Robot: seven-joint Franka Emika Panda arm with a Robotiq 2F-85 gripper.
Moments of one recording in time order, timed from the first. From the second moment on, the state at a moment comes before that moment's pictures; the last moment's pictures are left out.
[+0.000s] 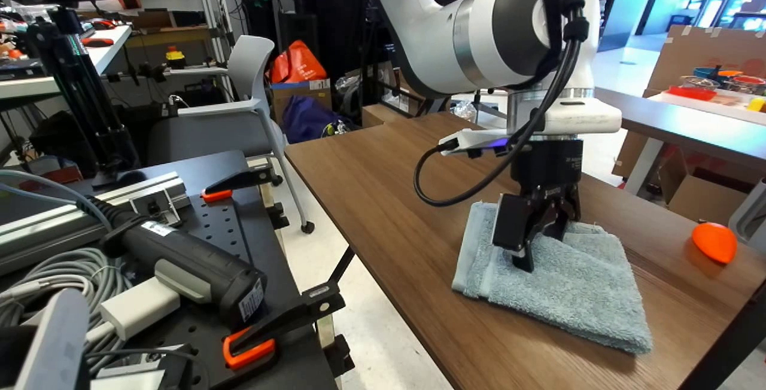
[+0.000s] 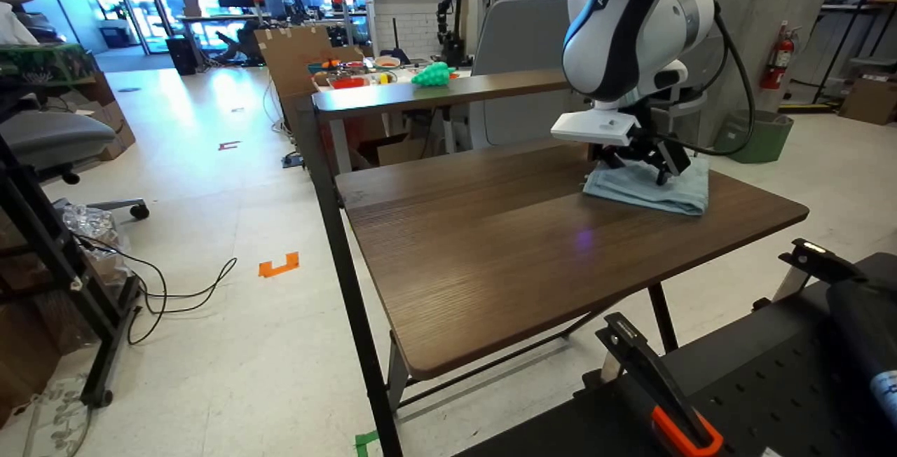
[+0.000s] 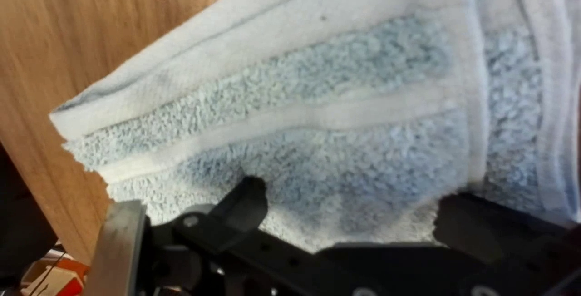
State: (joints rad) arm 0.18 0.92 -0.36 -1.67 -0.17 2.43 1.43
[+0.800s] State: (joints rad) arm 0.13 0.92 -0.30 -1.71 -0.10 2.60 1.52
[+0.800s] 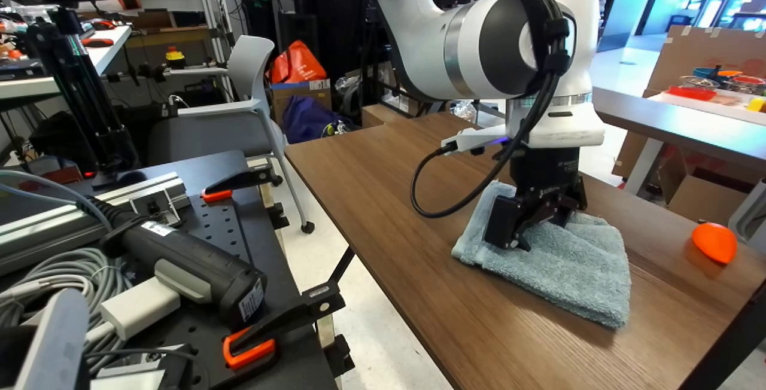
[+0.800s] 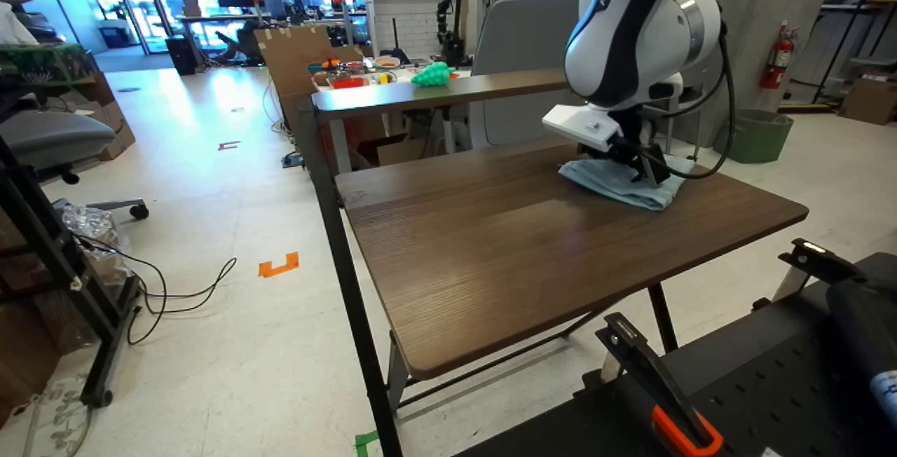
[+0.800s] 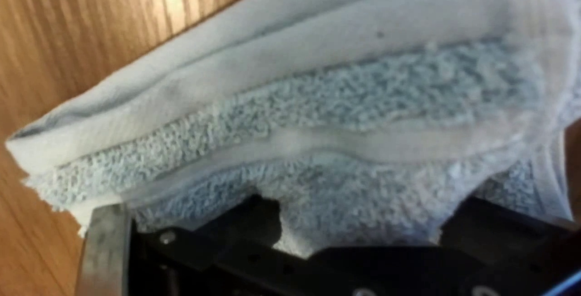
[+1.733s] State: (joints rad) arm 0.02 0.80 -0.18 -1.92 0.03 2.83 1.20
